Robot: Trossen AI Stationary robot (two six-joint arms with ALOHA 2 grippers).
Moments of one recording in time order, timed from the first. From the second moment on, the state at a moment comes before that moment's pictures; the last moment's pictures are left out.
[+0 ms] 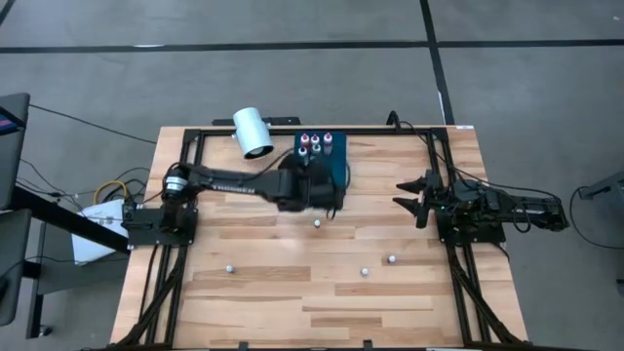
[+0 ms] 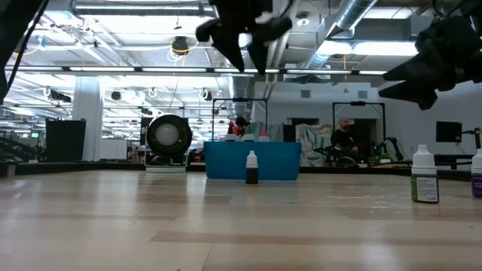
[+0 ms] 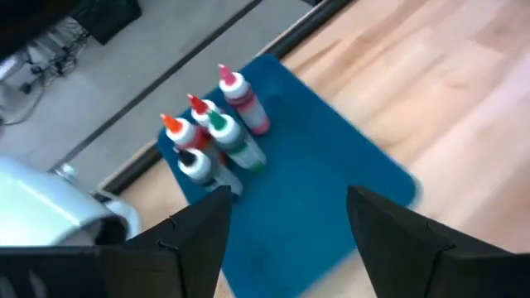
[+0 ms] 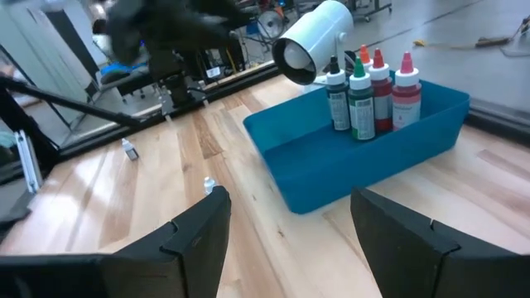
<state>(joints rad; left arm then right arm) -0.06 1.99 1.89 -1.02 -0.83 -0.67 -0.04 0.02 0.16 -0.36 0.21 0.30</state>
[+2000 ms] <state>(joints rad) -0.37 1.00 0.64 -0.47 -0.90 -0.83 0.08 0.96 0.49 0.16 0.13 0.12</state>
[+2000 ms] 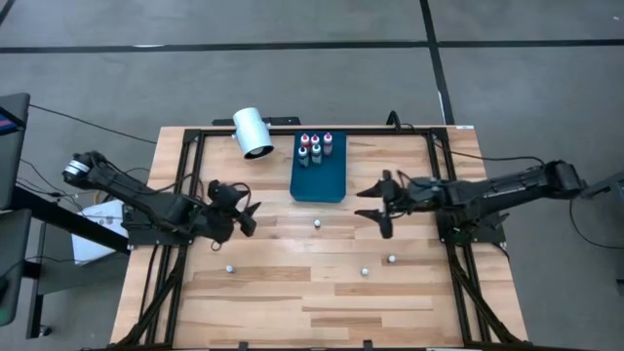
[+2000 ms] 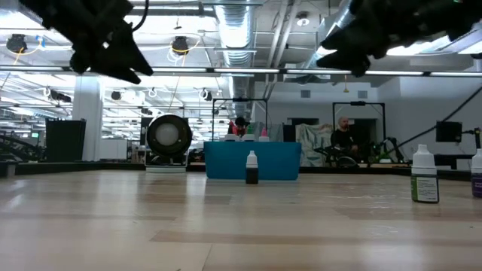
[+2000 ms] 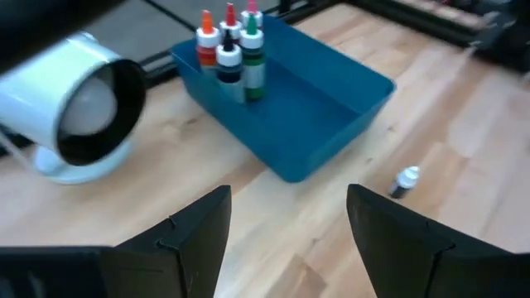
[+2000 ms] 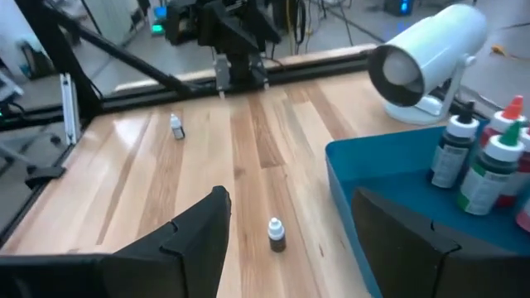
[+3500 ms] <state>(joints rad) -0.27 0.52 0.18 -0.03 -0.52 -0.40 0.08 1.72 1.01 -0.10 0.13 0.15</state>
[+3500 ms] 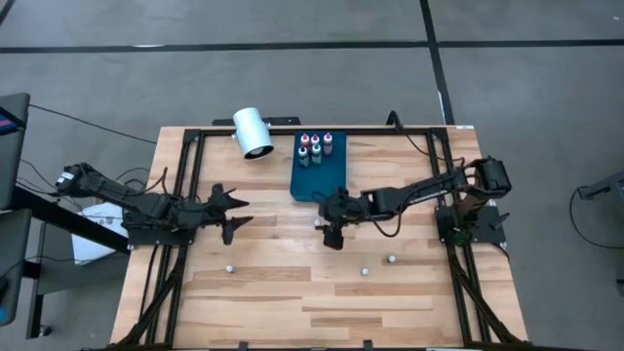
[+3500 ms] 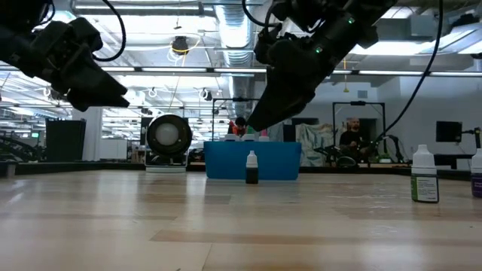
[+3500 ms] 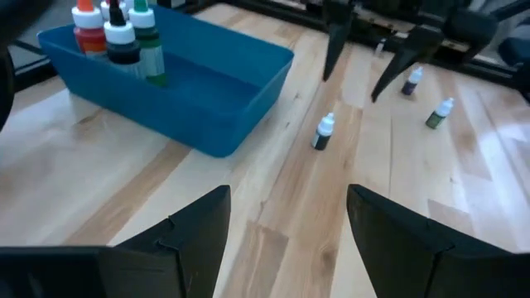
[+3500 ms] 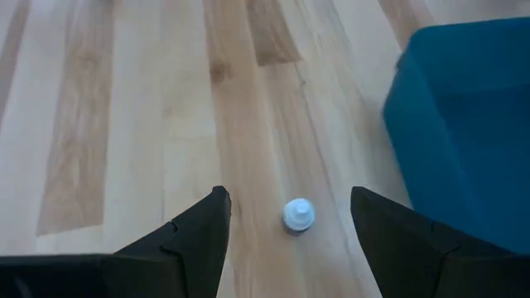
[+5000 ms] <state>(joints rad) -0.19 0.52 0.18 -0.05 -0.46 -0.37 0.06 1.89 1.07 -0.12 0.14 0.24</state>
